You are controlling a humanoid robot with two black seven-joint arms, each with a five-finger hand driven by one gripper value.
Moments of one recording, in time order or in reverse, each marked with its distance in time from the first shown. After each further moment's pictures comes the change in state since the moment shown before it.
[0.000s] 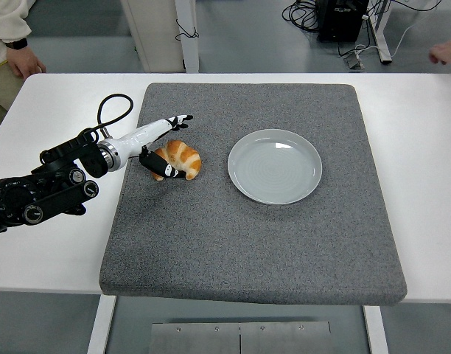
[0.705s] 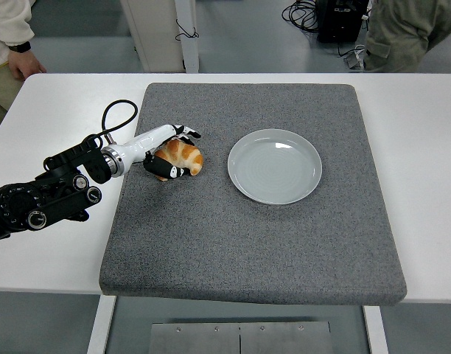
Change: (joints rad) left arm 0.022 -0.001 -0.001 0.001 -0.002 0.008 -0.020; right arm 0.000 0.000 0.000 0.000 0.000 0.000 0.000
